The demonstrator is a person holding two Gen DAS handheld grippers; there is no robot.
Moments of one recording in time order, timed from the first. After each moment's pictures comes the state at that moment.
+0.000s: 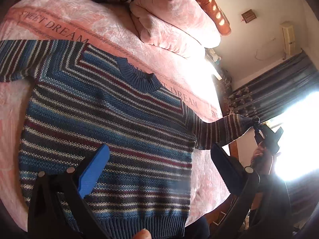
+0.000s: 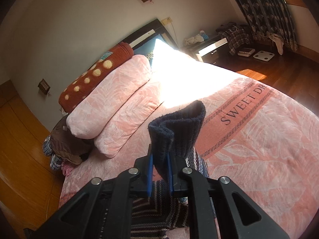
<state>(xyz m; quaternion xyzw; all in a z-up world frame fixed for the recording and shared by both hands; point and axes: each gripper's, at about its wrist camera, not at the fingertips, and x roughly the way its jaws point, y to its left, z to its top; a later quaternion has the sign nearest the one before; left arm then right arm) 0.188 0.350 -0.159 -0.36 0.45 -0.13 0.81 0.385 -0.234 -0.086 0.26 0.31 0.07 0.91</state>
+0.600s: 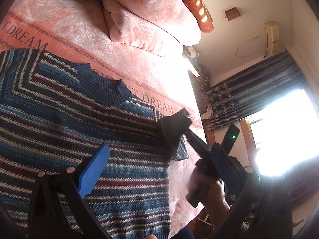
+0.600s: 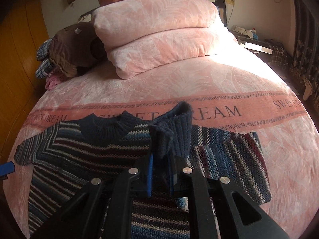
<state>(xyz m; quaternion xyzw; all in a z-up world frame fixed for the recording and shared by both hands) 0.278 0.316 -0.174 -0.40 0.43 -0.23 0.77 0.384 0.002 -0.214 -0.01 0.43 0.13 0.89</state>
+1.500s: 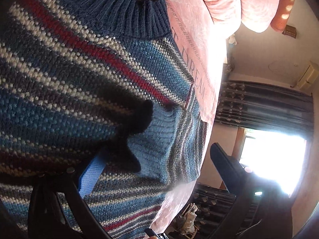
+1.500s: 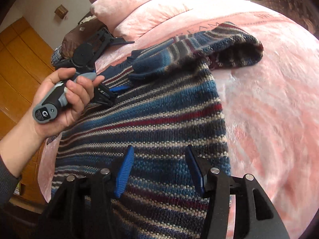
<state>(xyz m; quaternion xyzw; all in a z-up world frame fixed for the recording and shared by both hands) 0.400 0.199 -0.341 -0.50 0.58 -0.17 0.62 0.204 -0.082 -0.291 0.17 0.49 0.19 0.84</state>
